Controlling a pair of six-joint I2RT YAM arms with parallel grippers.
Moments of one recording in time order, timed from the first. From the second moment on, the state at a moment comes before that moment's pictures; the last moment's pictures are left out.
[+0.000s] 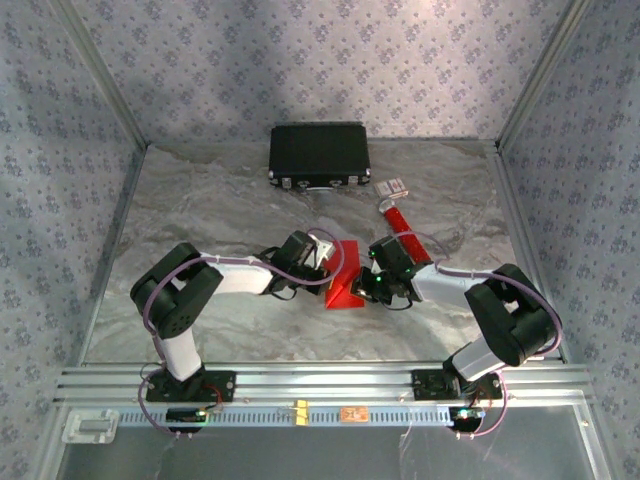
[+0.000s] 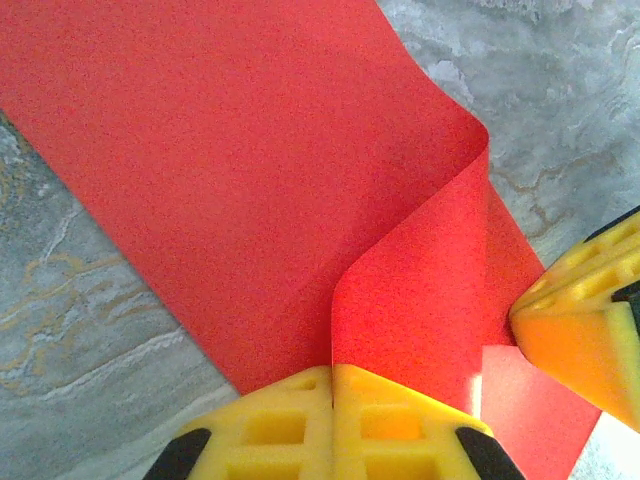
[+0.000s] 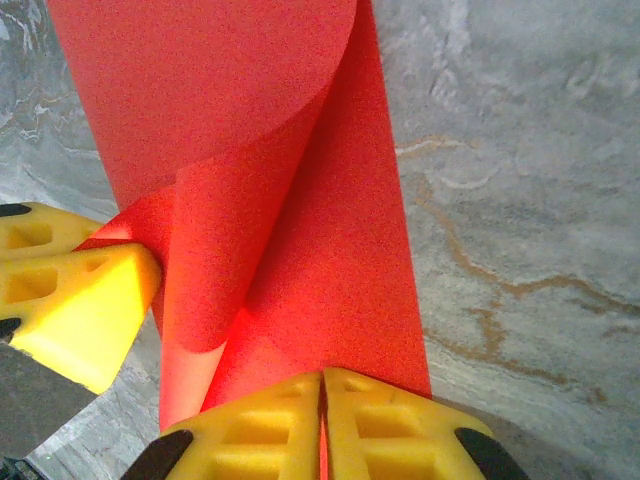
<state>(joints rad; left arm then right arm) -0.80 1.77 0.82 0.10 0.27 -0.38 0.58 1.51 0.60 -0.11 -0.35 0.87</state>
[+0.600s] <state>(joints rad) -0.80 1.75 0.78 0.12 0.27 -0.39 0.58 1.51 0.60 -0.11 -0.35 0.87</state>
